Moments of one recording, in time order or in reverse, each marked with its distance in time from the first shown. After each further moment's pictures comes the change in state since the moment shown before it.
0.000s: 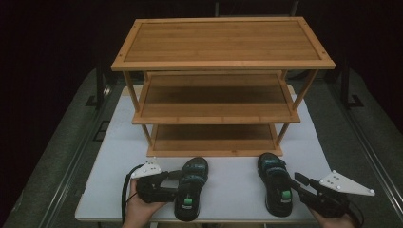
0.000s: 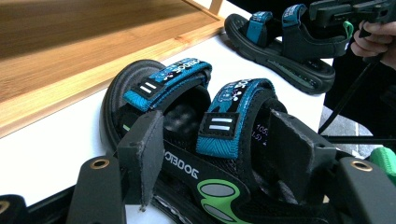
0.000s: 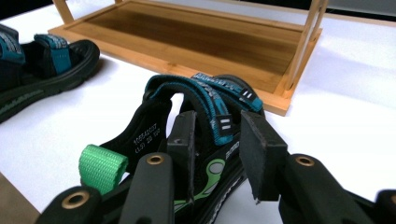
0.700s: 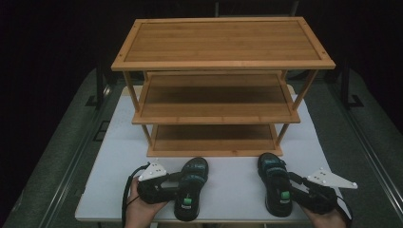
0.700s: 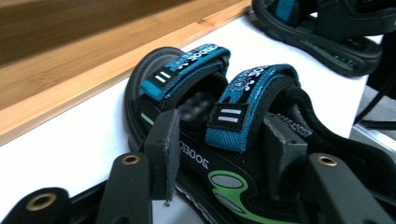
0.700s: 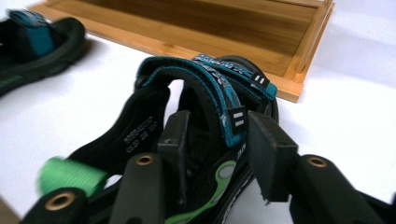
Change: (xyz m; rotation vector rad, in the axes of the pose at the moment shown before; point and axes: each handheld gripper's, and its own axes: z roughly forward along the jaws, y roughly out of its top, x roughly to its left) left arm -0.014 0.006 0.002 0.085 0.150 0.055; right arm 0.006 0.001 0.023 0.078 -0.034 0.004
